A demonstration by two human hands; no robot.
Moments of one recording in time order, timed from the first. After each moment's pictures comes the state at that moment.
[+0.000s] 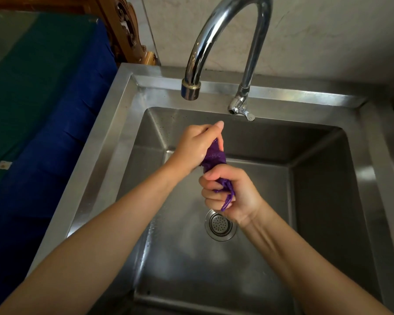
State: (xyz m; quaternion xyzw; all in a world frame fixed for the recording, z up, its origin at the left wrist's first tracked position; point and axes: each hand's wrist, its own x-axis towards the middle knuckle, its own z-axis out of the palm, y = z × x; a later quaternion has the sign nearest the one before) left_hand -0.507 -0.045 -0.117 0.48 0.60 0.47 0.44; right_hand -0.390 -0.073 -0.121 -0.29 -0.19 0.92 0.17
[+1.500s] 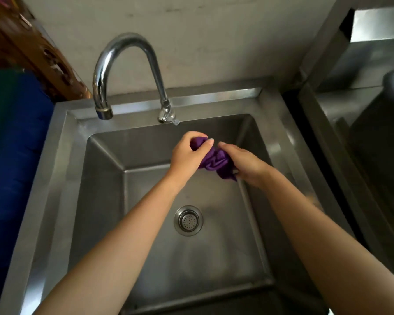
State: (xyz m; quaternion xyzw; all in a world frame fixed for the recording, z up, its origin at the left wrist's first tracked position) left_hand -0.387 -0.058 -0.103 0.50 0.63 0.41 0.42; right_hand -0.243 -0.050 -0.107 -0.59 -0.44 0.64 0.22
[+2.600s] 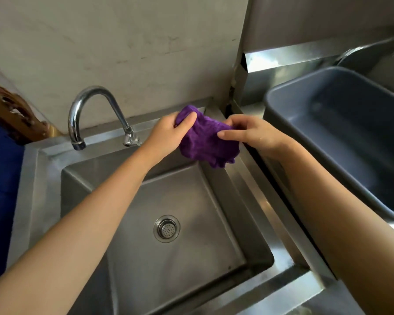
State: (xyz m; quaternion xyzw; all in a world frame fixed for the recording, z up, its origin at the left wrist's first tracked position) left_hand -0.343 -0.070 0.036 0.66 0.47 0.35 0.47; right_hand -0.139 -0.110 0.060 -0.57 -0.60 0.49 0.28
